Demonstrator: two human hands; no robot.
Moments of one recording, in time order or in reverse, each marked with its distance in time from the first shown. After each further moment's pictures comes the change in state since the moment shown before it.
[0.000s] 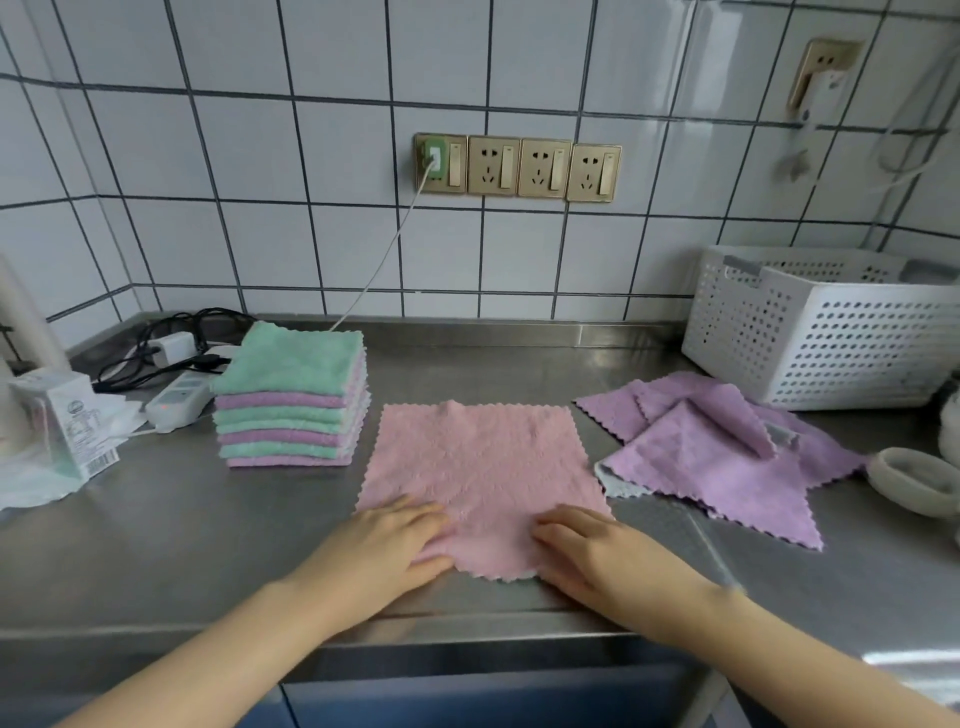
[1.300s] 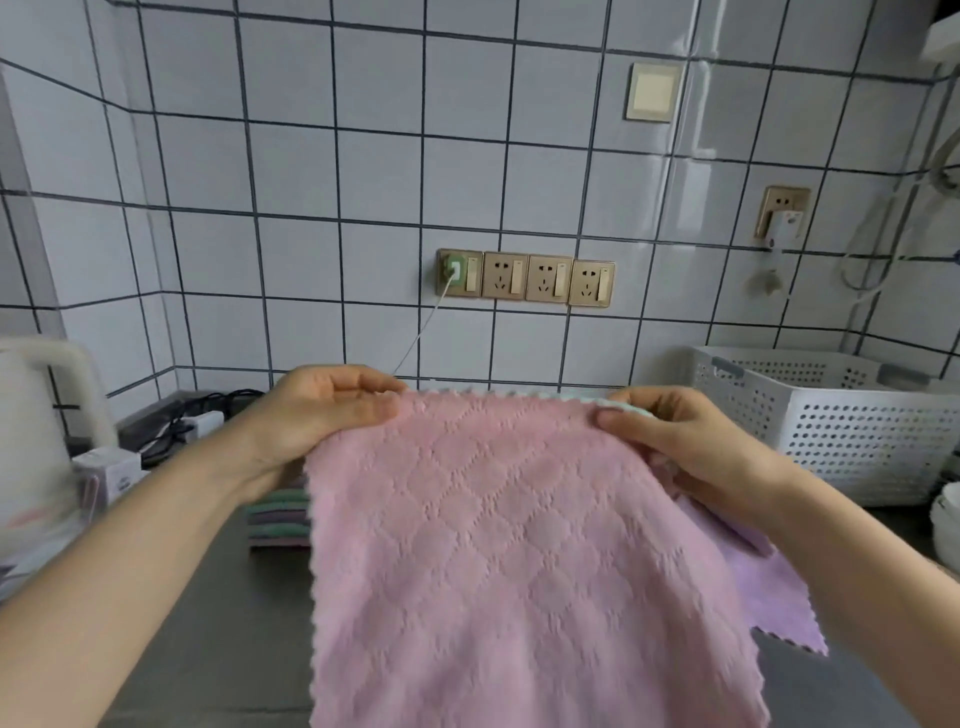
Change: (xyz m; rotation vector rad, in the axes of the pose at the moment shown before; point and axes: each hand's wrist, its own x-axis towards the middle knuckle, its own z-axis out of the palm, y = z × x) left_hand 0.011 -0.034 -0.195 -1.273 0.298 -0.151; right_hand 0.043 -0.014 -0.199 1.100 0.274 0.306
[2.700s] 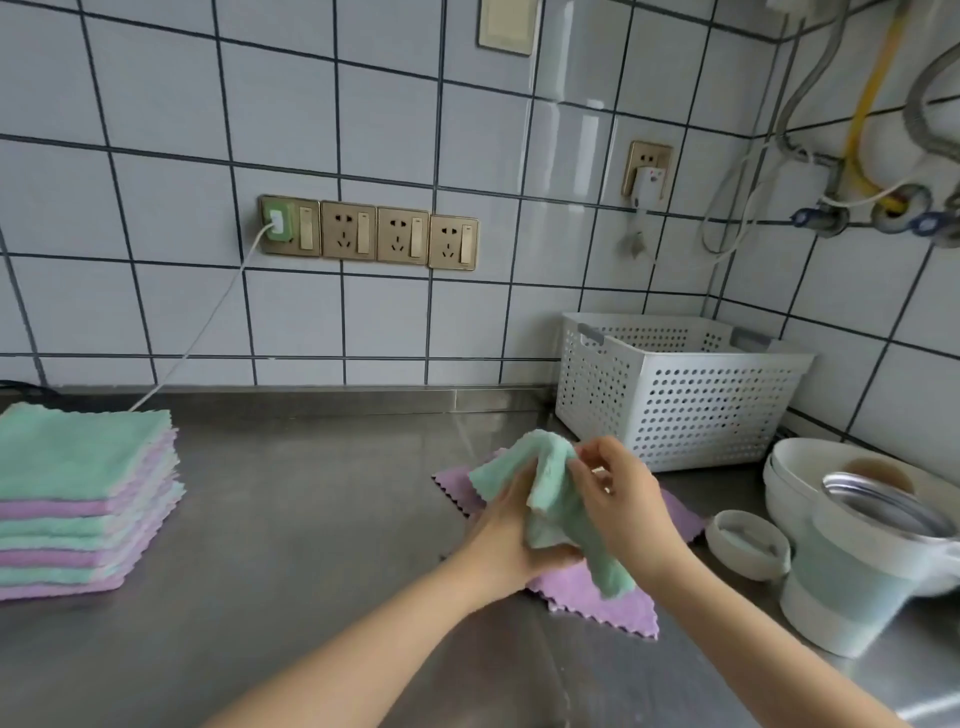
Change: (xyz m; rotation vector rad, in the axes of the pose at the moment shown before) left_hand 0.126 -0.156 0.339 0.282 -0.228 0.148; right_hand -0.018 0.147 -0.106 -0.473 0.609 0.028
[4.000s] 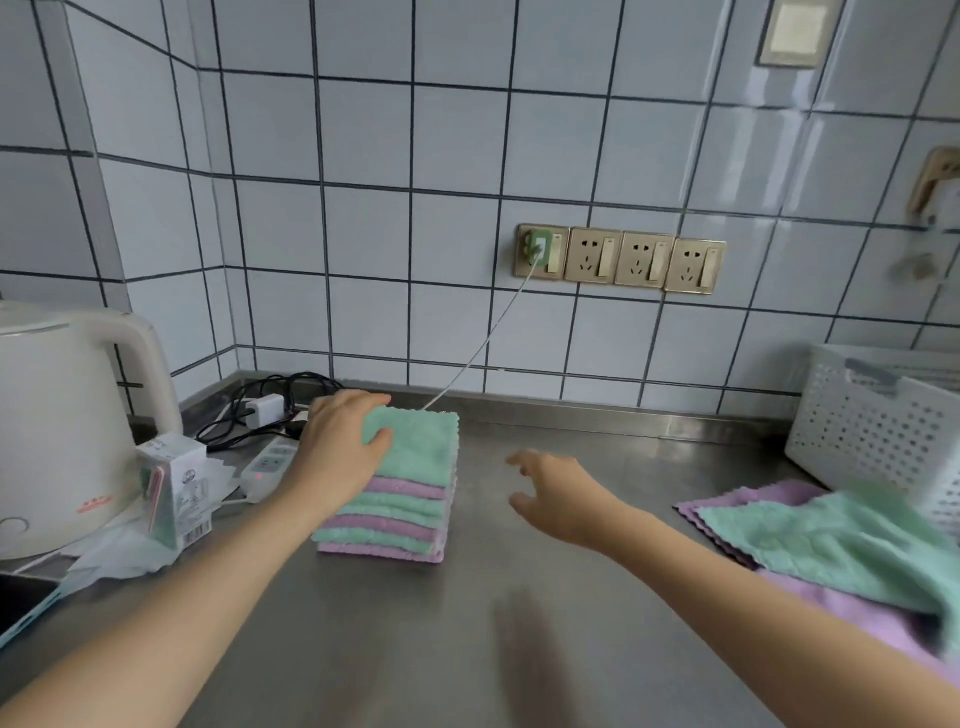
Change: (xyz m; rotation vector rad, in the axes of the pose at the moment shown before) left_hand -0.173 -0.076 -0.391 0.671 0.640 -0.288; right_hand -0.008 -0.178 0.261 -0.442 -0.698 -0.307
